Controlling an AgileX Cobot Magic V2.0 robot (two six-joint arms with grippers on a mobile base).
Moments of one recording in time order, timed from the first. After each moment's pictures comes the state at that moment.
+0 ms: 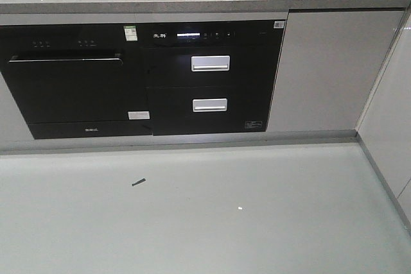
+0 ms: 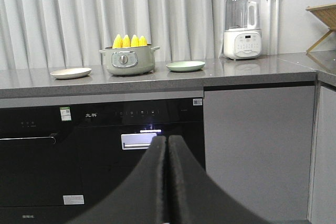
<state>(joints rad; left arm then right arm) -0.05 -0.01 0.03 -0.03 -0.04 0.00 0.05 -0.01 0.03 -0.06 -0.03 0.12</state>
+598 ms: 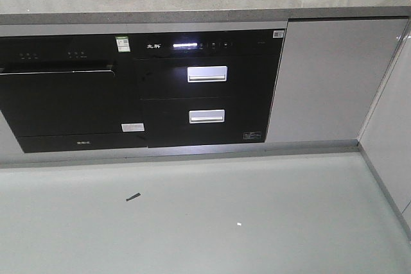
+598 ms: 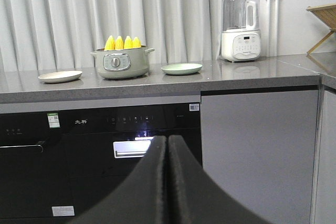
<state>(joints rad) -0.05 -0.01 0.03 -0.03 -0.04 0.00 0.05 -0.01 0.03 -0.06 -0.03 0.12</state>
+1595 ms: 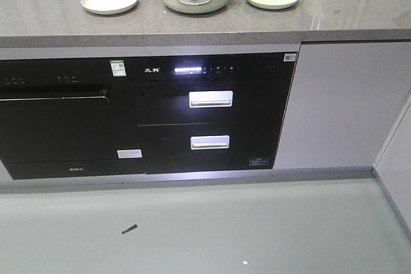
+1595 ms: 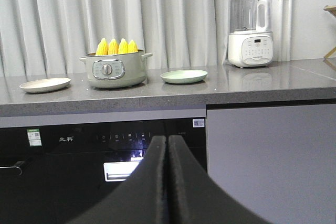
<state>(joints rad) -0.05 -0.01 0.03 -0.03 -0.04 0.00 0.05 -0.01 0.03 -0.06 -0.03 0.12</state>
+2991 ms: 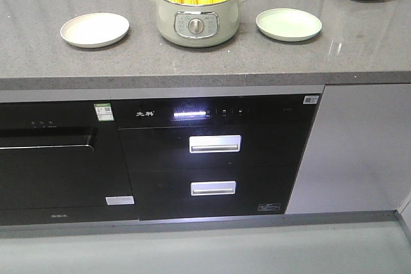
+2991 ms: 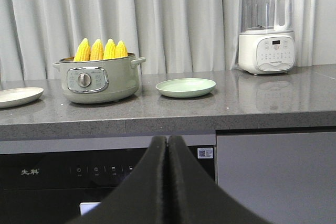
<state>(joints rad) -0.05 -0.01 0.03 -0.03 -0.04 0.00 0.05 -0.01 0.03 -0.06 -0.03 0.12</state>
